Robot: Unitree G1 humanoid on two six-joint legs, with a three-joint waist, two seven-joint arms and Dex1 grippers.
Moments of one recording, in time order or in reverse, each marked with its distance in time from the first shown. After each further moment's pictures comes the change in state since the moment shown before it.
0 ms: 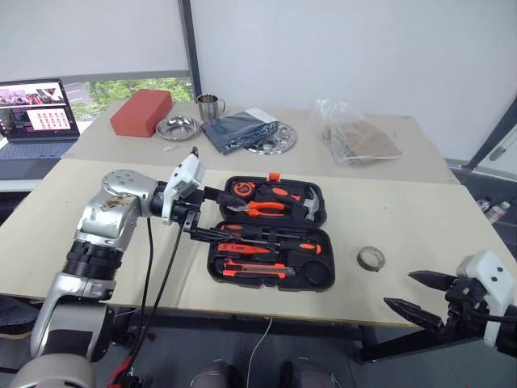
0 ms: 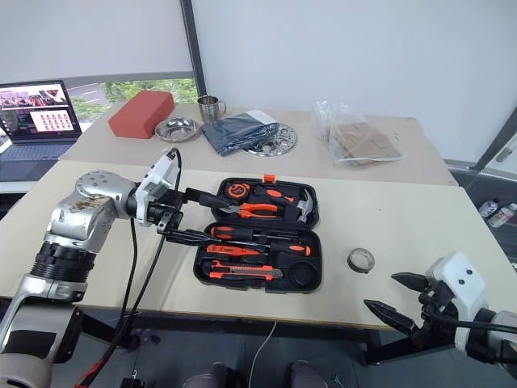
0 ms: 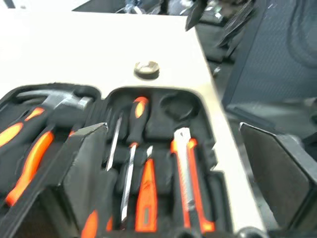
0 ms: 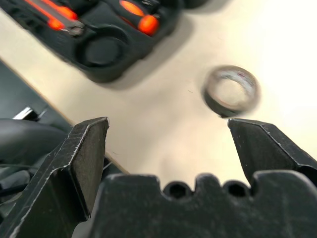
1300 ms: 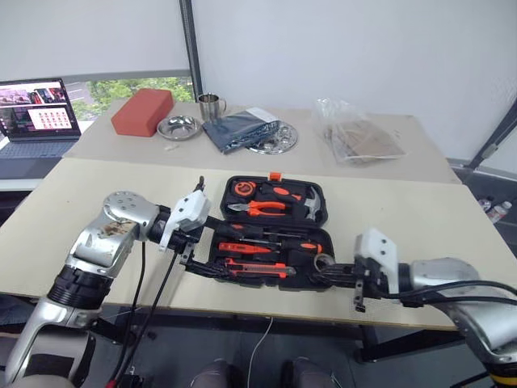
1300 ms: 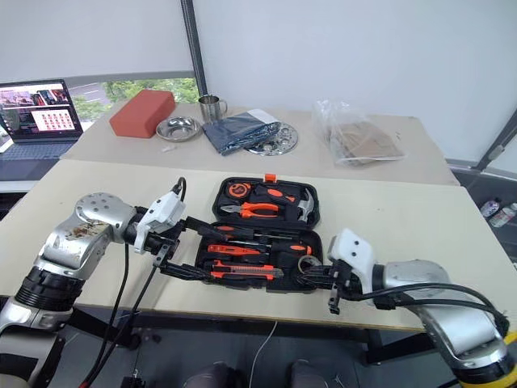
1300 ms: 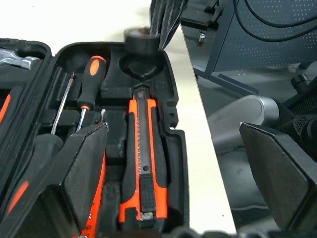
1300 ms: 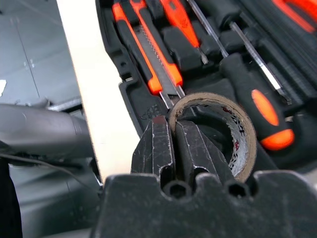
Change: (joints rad) left arm 0.147 0.076 -0.069 -0.153 0.044 -0.058 0.020; right arm -0.504 0.042 0.634 0.027 -0.163 -0.029 0.068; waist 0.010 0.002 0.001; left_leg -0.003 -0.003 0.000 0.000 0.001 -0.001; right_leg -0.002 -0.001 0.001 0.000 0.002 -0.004
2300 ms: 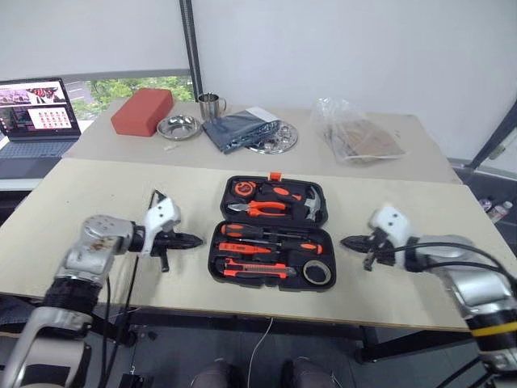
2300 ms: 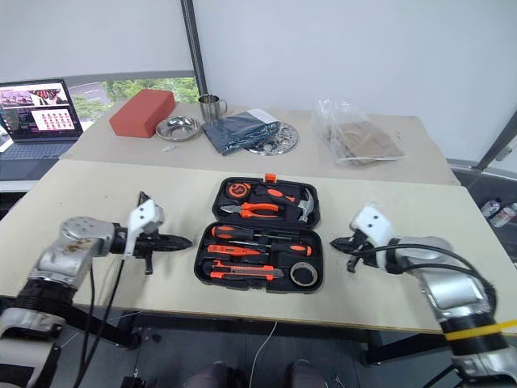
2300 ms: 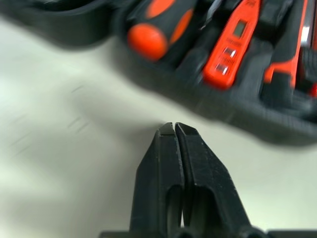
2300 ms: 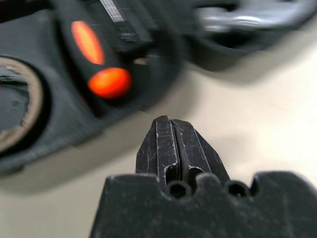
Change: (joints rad) left arm 0.041 -0.075 0.027 0.404 0.209 -0.134 0.268; right arm -0.252 0.064 0.070 0.589 -0.261 -0.316 0.054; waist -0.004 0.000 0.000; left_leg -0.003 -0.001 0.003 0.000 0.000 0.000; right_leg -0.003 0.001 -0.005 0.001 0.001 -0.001
